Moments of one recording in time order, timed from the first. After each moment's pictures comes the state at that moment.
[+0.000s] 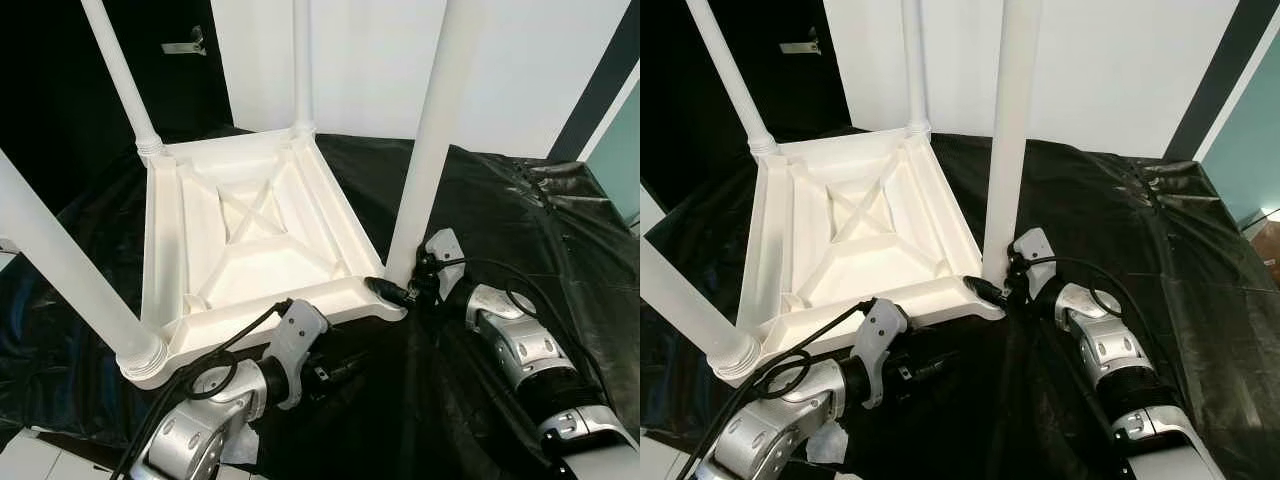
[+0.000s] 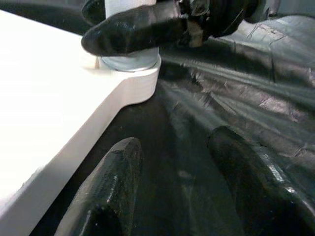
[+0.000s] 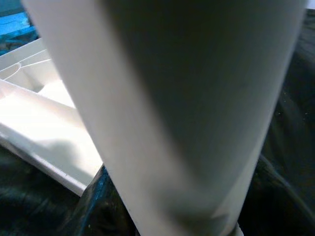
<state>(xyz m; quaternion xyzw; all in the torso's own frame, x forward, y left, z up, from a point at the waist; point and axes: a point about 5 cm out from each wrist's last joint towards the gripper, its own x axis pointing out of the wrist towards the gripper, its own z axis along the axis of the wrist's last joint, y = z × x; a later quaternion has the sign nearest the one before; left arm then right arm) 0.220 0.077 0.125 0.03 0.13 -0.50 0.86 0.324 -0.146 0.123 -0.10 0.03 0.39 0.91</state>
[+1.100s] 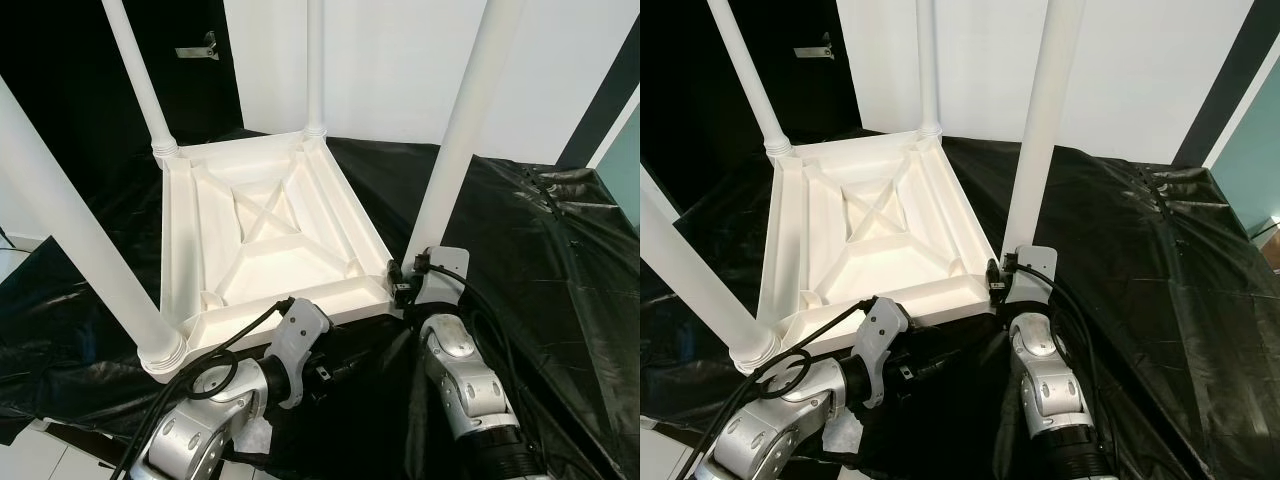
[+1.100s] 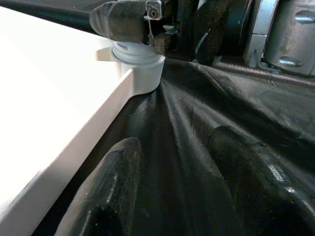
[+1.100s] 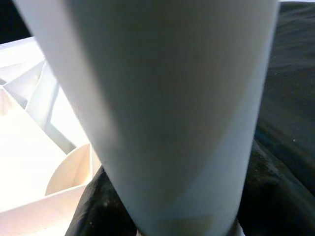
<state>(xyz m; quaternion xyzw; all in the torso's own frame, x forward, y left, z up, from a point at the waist) 0.220 0.076 0.126 0.03 0.13 -0.50 0.86 0.301 -0.124 0.118 0.01 0.03 0.00 1.00</state>
